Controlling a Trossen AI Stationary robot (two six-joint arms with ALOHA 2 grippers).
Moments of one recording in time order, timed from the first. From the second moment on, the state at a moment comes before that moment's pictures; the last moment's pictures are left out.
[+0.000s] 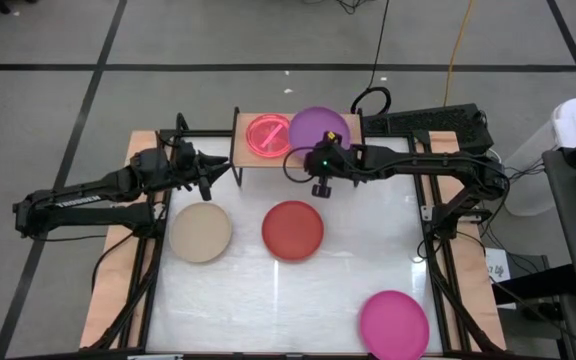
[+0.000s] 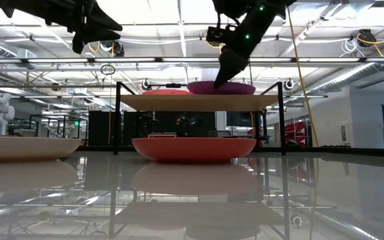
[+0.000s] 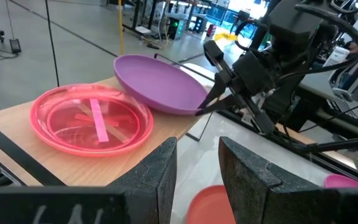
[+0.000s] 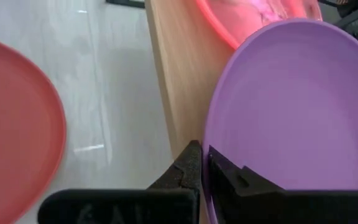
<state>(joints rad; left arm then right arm) 0.29 0.67 0.60 -0.09 -0.10 -0.32 -0.24 1.59 1.24 -0.50 0.34 -0.27</state>
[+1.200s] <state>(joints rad) 0.29 0.67 0.60 -0.09 -0.10 -0.30 -0.28 1.62 1.24 -0.50 0.29 -0.23</state>
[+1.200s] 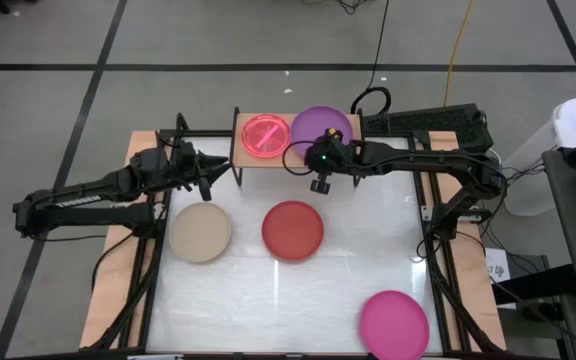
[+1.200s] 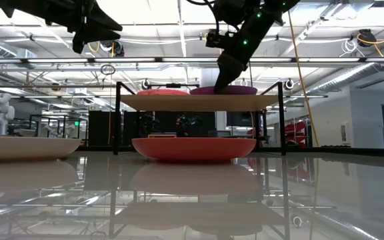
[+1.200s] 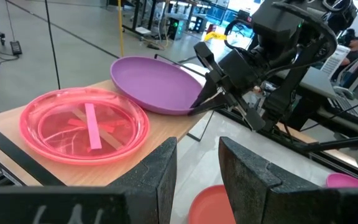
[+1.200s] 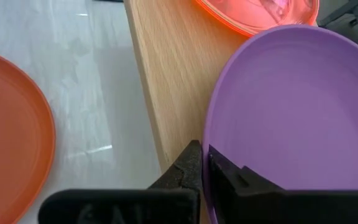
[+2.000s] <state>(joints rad) 0.29 0.67 0.60 -0.09 -0.10 -0.37 -0.22 1.47 1.24 -0.50 0.29 -0.24</state>
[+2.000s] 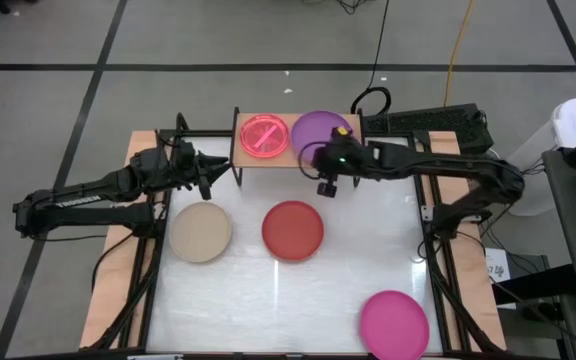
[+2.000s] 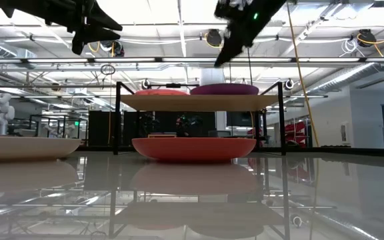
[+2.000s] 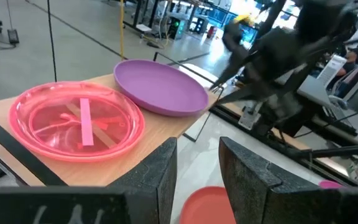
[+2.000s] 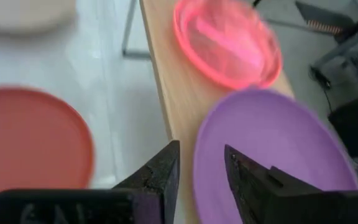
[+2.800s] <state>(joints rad) -0.17 1.23 0.73 -0.06 -0.16 -0.25 0.15 1.19 0.79 0.14 0.37 -0.26</state>
